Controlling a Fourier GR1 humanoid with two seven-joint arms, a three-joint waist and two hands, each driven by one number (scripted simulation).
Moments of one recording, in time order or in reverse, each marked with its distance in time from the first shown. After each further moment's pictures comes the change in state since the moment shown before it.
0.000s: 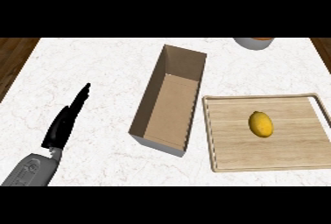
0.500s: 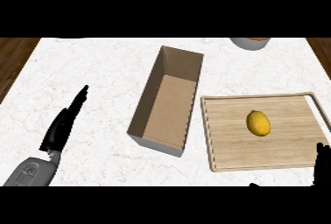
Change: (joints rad) left arm 0.034 -0.021 0.038 -0.026 -0.036 -0.014 0.017; right arm -0.422 0.000 0.041 0.119 0.190 0.232 0.397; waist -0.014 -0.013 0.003
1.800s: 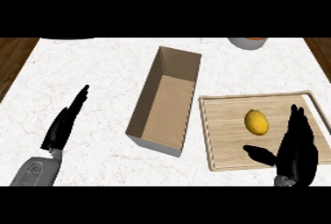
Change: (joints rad) left arm 0.010 -0.124 0.166 0.015 -0.164 -0.126 0.000; right arm -0.395 -0.034 -0.167 0.389 0.008 0.034 0.029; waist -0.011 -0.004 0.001
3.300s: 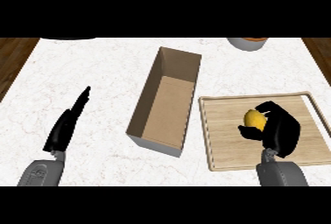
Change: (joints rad) left arm 0.022 -0.096 0.100 -0.029 -0.117 -0.075 -0.005; right arm -0.227 -0.032 -0.068 0.363 0.061 -0.174 -0.093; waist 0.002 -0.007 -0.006
